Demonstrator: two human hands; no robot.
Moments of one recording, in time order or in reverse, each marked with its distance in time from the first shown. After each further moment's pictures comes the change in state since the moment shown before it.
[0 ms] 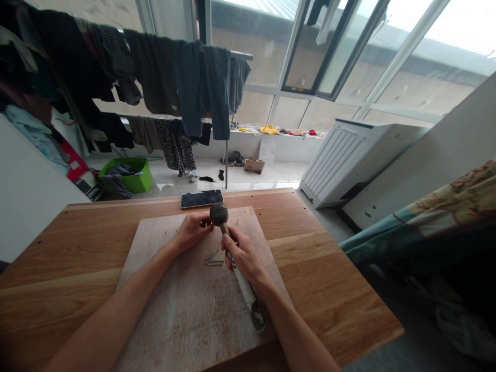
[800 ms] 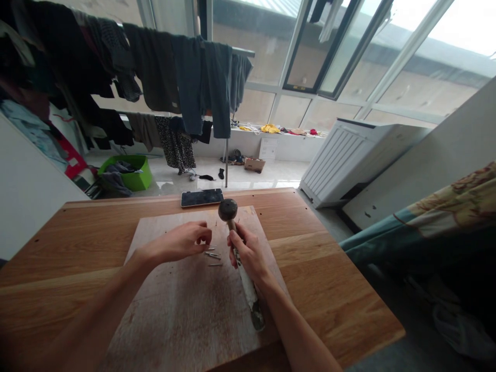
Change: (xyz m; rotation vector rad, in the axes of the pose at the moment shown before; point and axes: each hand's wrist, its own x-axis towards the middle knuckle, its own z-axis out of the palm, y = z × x) left_hand -0.021 0.050 -0.045 0.323 -0.511 0.023; right_hand -0.002 -0.007 -0.004 0.009 0.091 -0.020
